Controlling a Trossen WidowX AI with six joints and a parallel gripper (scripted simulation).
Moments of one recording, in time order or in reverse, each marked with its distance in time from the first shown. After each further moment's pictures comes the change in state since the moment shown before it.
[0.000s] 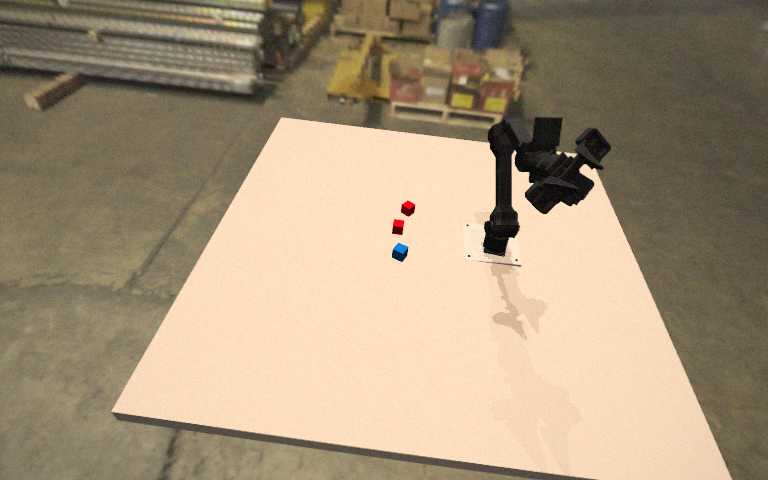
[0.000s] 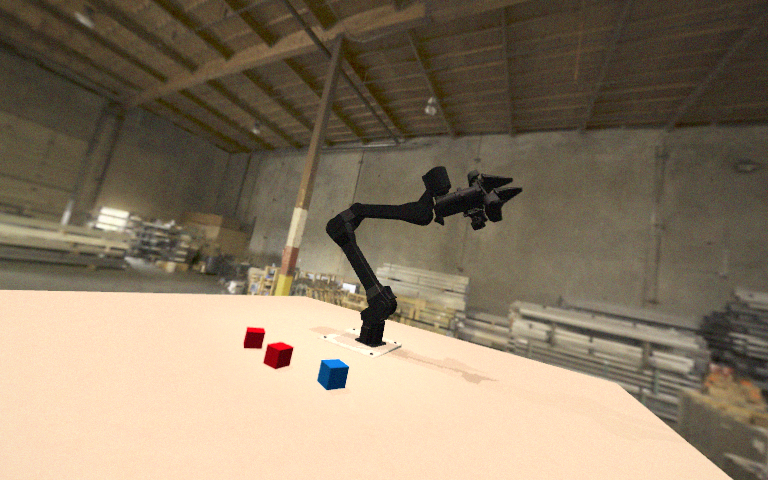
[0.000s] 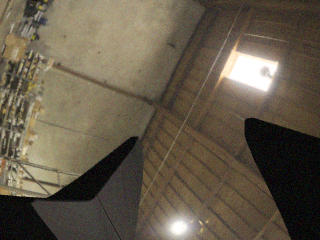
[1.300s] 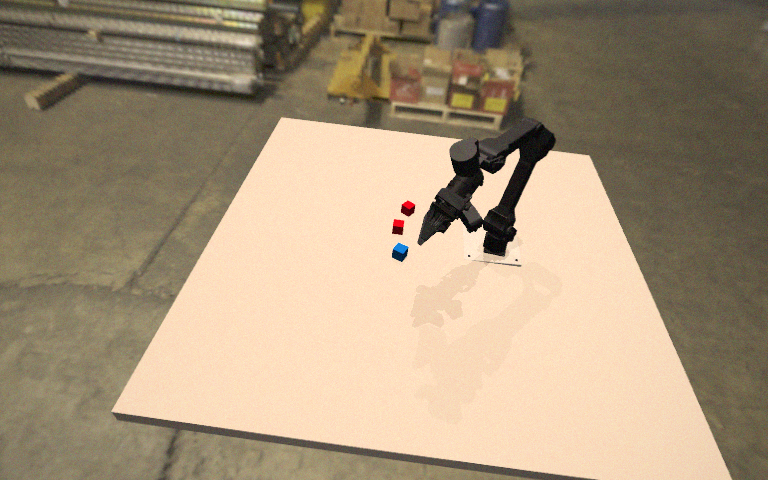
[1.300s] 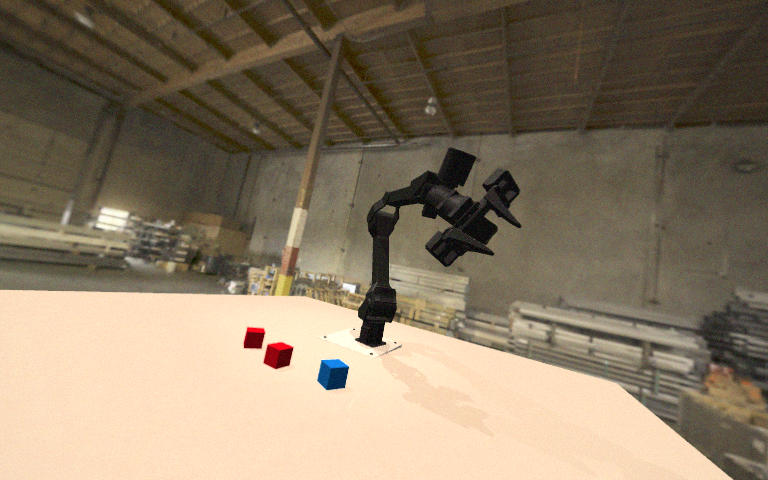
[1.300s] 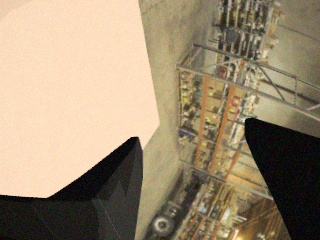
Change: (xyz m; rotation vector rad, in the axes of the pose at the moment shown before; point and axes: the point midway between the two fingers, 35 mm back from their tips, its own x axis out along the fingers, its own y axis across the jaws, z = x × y) arm -0.113 0.273 -0.104 0.320 0.269 1.180
